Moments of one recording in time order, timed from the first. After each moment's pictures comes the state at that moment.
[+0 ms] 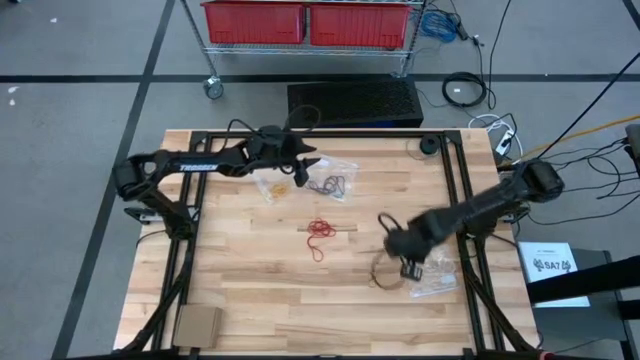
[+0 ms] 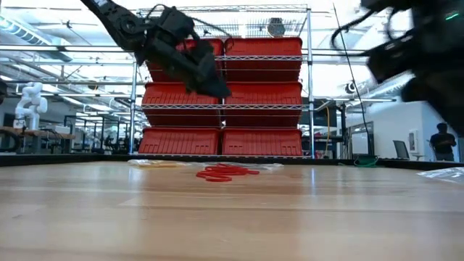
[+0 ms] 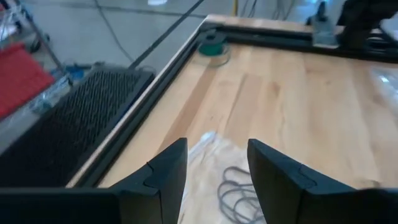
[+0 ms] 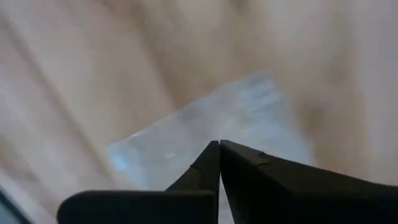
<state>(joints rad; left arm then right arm) 0.47 1.51 0.88 0.24 0.13 0.11 0.37 1.41 0.87 -0.96 -0.14 0.78</state>
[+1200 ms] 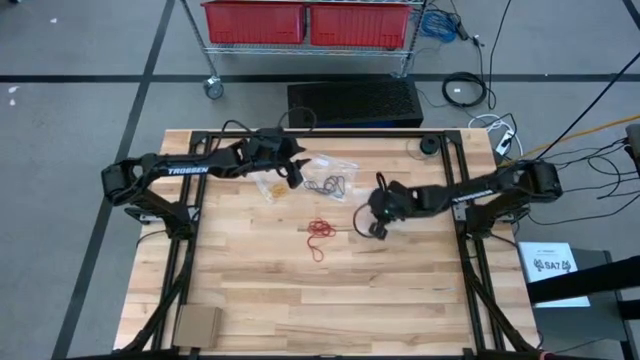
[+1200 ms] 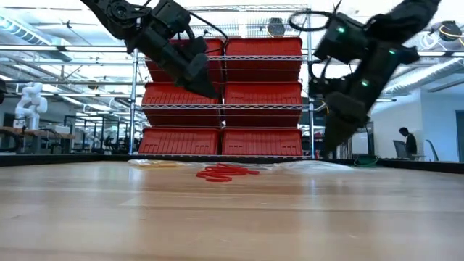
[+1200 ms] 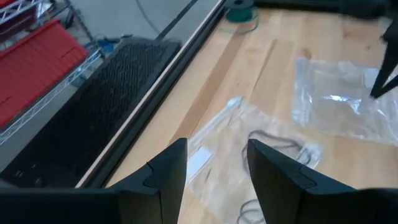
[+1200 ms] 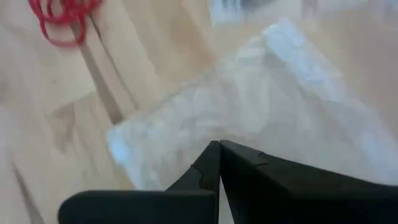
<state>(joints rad) 0.45 1.42 0.88 0.04 -0.03 0.14 -0.06 1.41 0.64 -0.25 0.21 0.35</state>
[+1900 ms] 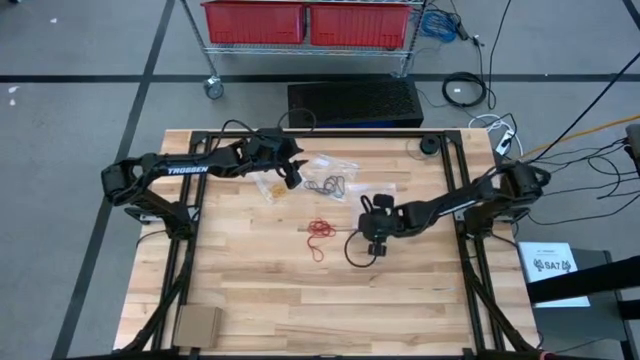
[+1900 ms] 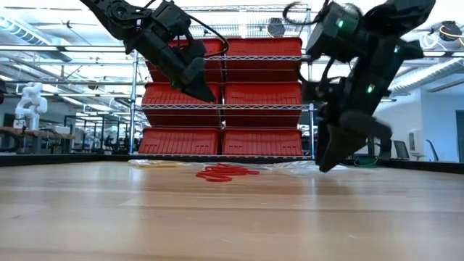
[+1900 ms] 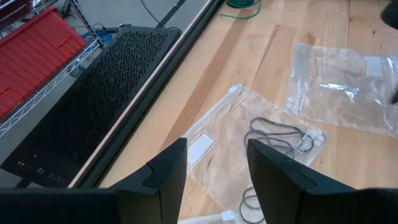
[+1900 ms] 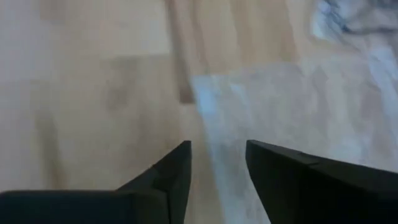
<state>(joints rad) 0.45 1.42 0.88 0.00 -0.03 0.15 0.12 1.60 0.74 -0.29 0.34 0.19</state>
